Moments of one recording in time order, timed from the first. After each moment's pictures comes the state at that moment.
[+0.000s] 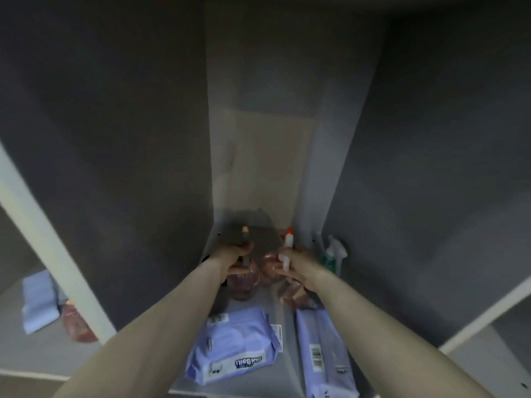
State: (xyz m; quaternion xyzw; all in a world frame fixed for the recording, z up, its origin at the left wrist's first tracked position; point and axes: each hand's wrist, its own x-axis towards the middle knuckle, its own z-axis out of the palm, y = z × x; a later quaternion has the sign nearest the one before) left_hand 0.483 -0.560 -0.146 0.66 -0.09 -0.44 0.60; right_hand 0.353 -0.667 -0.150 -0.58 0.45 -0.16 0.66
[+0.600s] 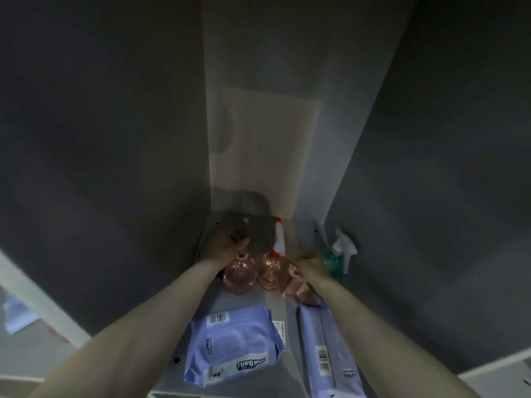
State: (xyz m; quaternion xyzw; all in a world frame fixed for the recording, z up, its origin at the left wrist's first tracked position) left_hand 0.522 -0.575 -0.181 0.81 -0.34 -0.24 0.41; right_hand 0.349 -0.689 -0.190 -0.64 0.54 -0.09 0.54
